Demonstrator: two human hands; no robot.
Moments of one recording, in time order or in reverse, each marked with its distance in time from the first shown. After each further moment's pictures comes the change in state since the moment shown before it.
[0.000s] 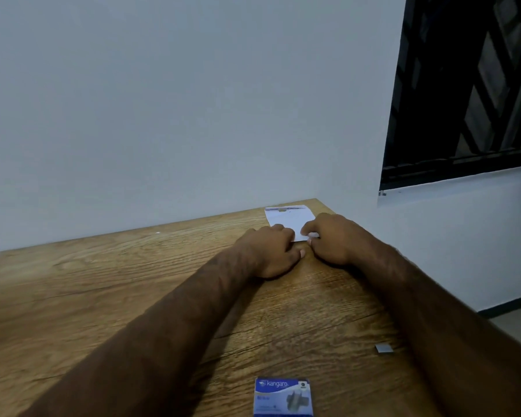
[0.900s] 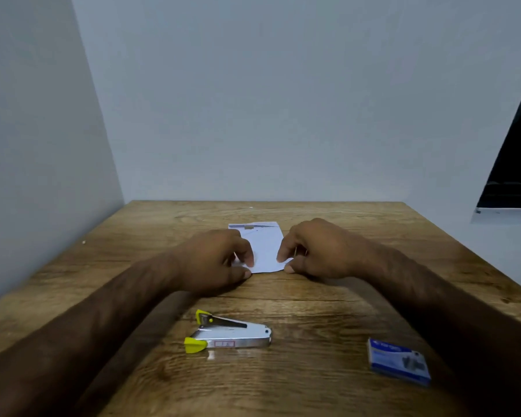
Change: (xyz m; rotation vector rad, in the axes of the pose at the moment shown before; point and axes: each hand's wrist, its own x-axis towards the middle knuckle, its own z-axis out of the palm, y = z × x) left_hand -0.217 -0.144 -0.011 -0.150 0.090 -0.171; right_hand -0.037 -0.179 0.017 0.033 -0.173 -0.582
